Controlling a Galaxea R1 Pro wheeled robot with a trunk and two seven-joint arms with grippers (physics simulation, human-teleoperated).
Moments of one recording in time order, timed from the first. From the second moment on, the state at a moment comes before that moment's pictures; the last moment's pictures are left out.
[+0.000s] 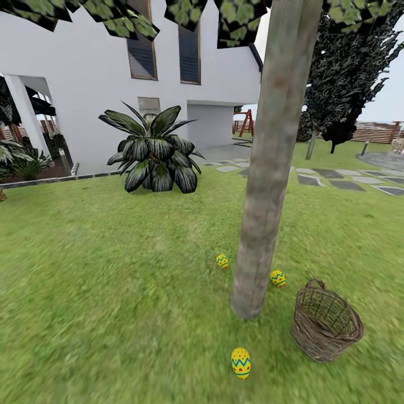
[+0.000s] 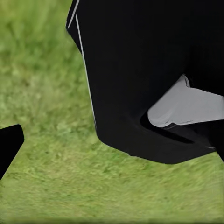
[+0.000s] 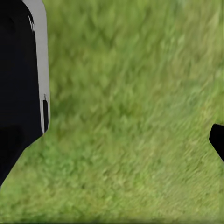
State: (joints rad) left arm -0.04 0.07 0.34 0.06 0.13 0.30 -0.05; right arm -0.13 -0.06 -0.08 0.10 0.18 0.04 -0.28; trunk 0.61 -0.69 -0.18
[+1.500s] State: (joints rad) left arm -0.04 0.09 0.33 0.06 -0.02 0.29 -0.05; right arm -0.12 -0.05 -0.08 0.10 0.18 0.04 -0.28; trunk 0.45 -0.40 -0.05
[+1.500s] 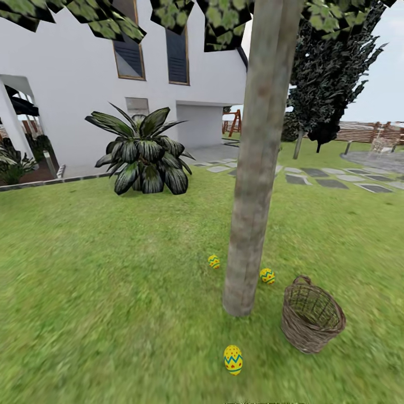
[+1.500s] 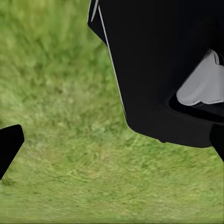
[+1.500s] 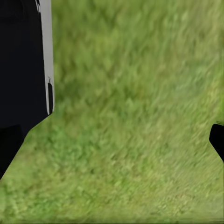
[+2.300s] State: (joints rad) left arm -0.04 0.09 0.33 0.05 -0.03 0.29 -0.05; right arm -0.12 -0.05 -0.08 0.10 0.18 0.04 -0.28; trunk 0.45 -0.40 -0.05
